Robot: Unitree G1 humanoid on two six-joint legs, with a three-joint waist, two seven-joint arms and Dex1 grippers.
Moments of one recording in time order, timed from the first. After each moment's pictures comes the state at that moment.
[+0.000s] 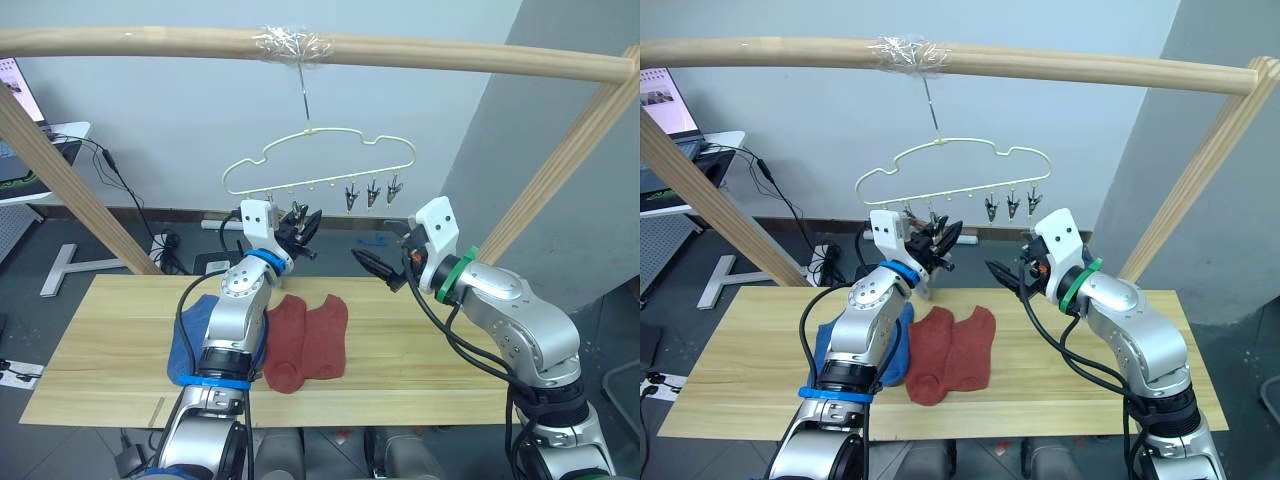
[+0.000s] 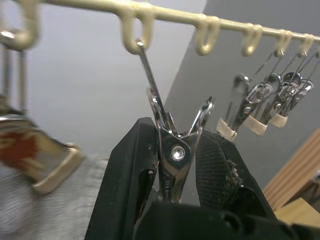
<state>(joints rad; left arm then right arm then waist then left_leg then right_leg) -0.51 0.15 0.03 0.24 -0.18 0.10 -0.38 -0.42 -0.33 0.10 -0.48 0.38 0.85 0.41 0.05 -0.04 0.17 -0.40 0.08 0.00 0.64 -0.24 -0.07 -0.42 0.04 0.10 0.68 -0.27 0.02</state>
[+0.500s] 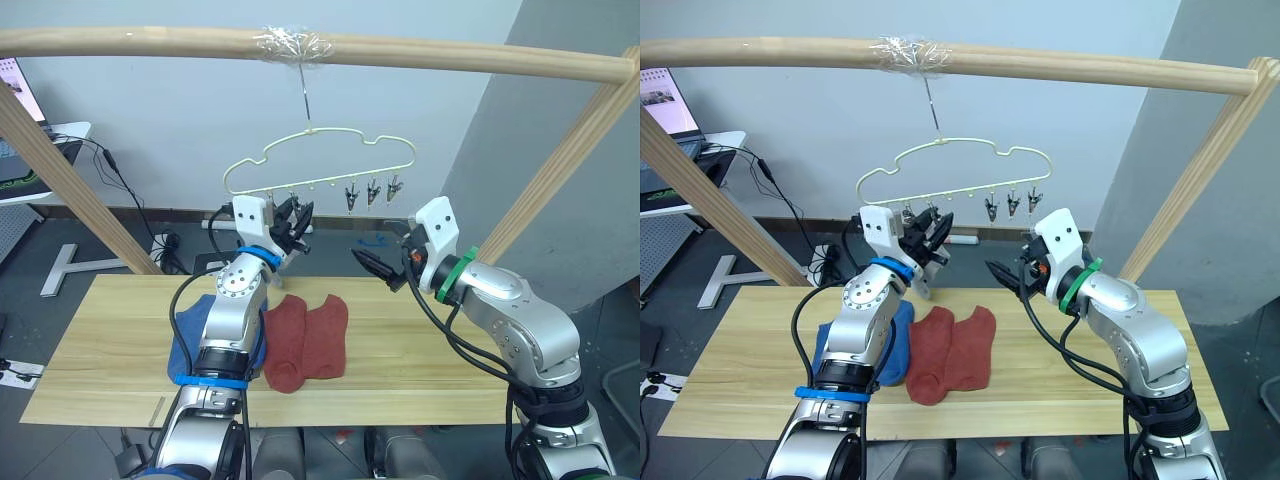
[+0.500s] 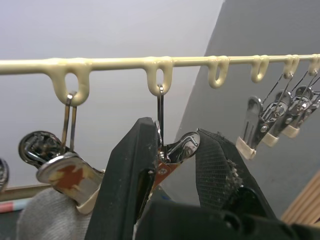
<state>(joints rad) -0.51 0.17 0.04 0.24 -0.12 0.01 -0.34 -0.42 -0.33 0.10 -0.48 0.38 0.85 0.41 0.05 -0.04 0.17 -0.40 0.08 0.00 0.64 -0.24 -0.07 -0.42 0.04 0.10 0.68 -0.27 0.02</state>
